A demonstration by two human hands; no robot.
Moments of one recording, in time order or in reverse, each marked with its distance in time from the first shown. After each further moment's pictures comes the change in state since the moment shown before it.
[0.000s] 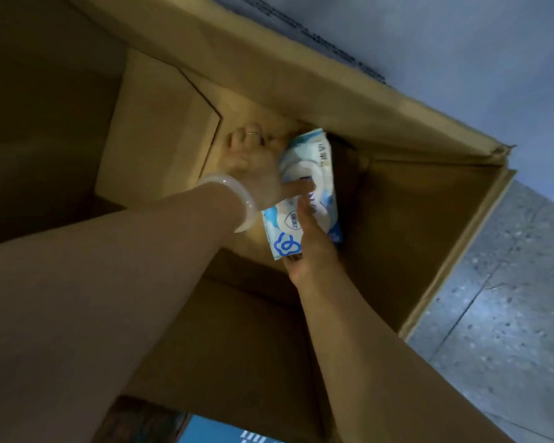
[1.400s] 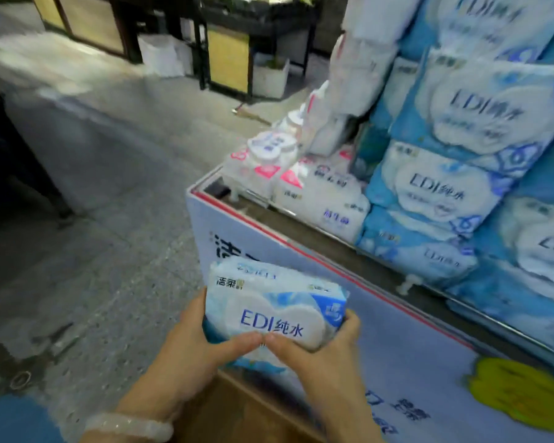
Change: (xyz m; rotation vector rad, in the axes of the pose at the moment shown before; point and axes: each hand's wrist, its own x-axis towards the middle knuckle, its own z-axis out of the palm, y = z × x) left_hand -0.497 0.013 -0.523 -1.397 0.611 0.221; right_hand -0.777 -0.155 0.061 -0.330 -0.280 -1.245
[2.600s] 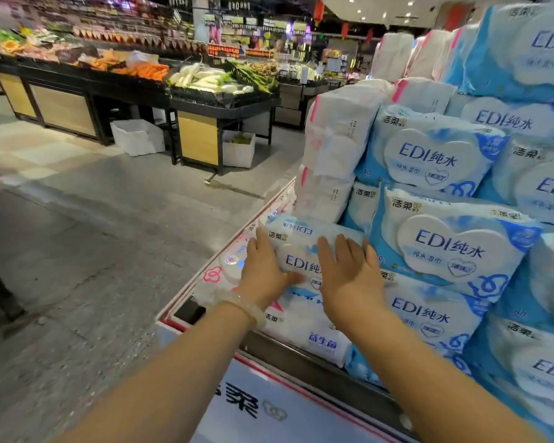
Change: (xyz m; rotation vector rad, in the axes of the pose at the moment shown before) left_hand 0.242 0.162 0.077 0.486 -0.031 0.349; right_hand 0.169 -0.200 -0.001 -1.714 0.190 -0.481
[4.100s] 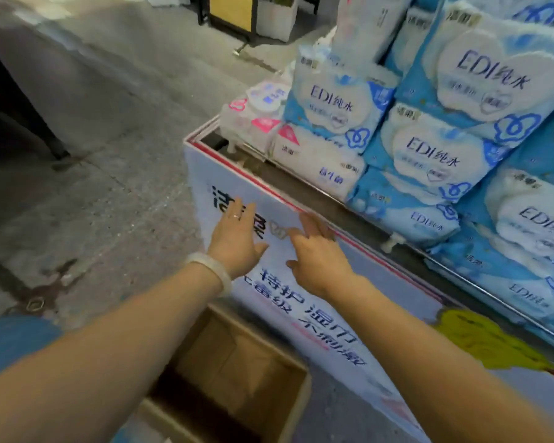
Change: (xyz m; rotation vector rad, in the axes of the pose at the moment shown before) left_hand -0.204 -0.090 0.032 0.539 -0.130 -0.202; right_hand -0.153 -0.036 0.106 0.383 -0.323 -0.359
